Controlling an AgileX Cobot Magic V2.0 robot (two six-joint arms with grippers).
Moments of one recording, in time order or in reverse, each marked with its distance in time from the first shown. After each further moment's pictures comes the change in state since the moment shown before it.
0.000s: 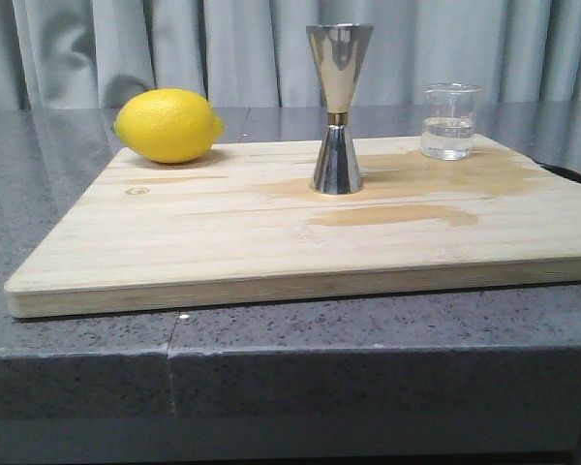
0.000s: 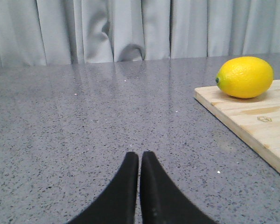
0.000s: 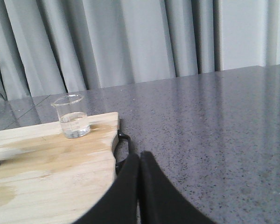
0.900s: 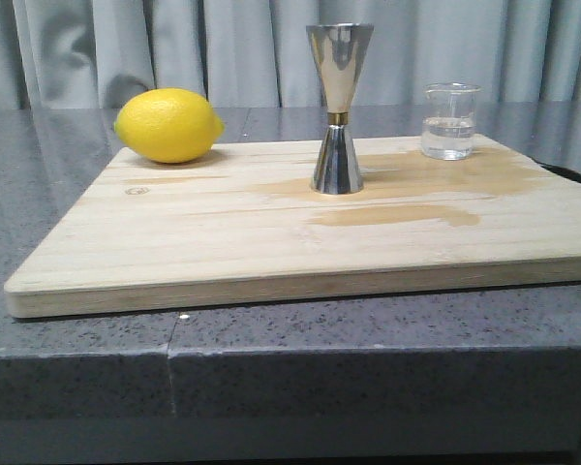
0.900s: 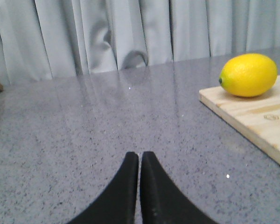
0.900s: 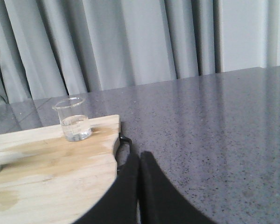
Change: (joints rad) left arm 0.000 0.000 0.000 0.060 -0.052 0.010; right arm 0.000 0.000 0.000 0.015 -0.015 0.000
